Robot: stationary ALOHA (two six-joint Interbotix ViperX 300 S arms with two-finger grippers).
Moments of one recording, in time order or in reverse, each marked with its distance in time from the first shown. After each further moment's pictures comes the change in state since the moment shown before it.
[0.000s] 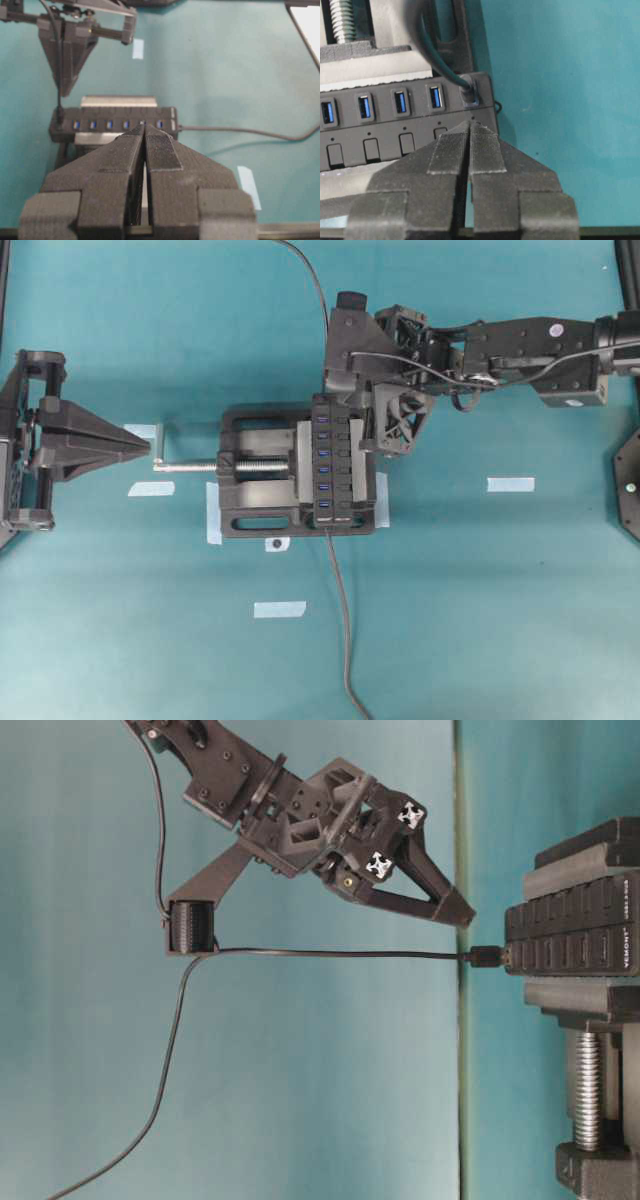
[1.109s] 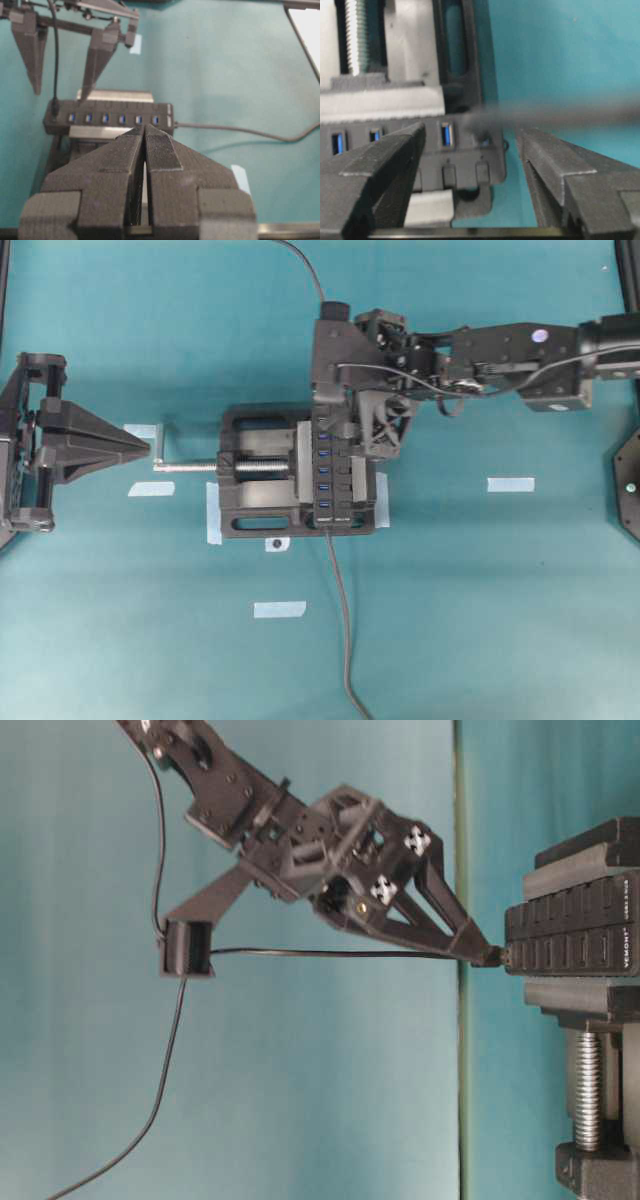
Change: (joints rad) left arm 0.002 0.000 0.006 0.002 0.006 -0.046; right arm 0.015 0.055 -0.052 0.000 -0.048 -0.055
